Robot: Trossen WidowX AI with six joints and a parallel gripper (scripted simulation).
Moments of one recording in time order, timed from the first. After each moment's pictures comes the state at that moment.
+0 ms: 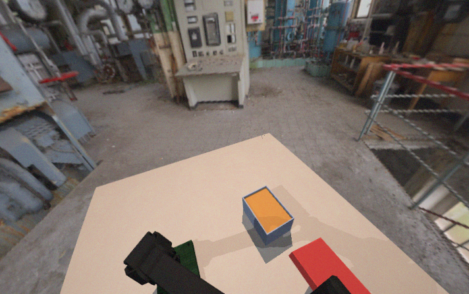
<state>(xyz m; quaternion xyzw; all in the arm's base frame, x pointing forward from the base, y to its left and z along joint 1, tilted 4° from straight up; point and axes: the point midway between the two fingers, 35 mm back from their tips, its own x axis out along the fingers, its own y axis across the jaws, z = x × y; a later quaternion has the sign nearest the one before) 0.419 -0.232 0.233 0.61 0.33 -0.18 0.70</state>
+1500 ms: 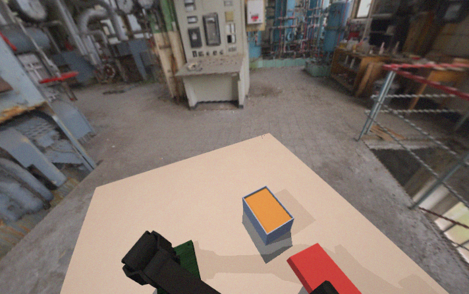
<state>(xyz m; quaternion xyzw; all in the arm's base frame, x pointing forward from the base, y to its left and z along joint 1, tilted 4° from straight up) 0.417 -0.235 0.193 0.61 0.33 -0.18 0.70</state>
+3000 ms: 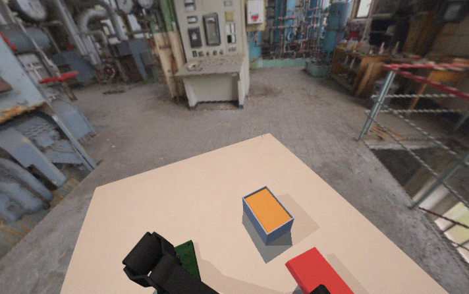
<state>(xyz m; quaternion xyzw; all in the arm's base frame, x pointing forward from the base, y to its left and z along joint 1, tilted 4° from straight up) 0.416 -0.237 0.158 0.61 0.33 -0.18 0.70</state>
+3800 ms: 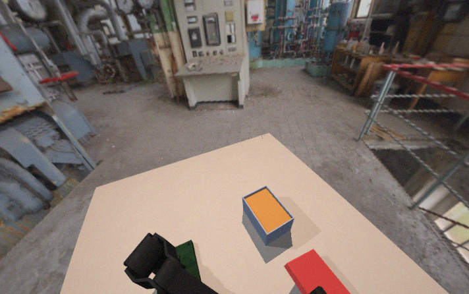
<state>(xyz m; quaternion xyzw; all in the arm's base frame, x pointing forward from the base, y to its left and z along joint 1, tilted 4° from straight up) 0.416 -0.238 0.139 0.61 0.33 -0.18 0.70</state>
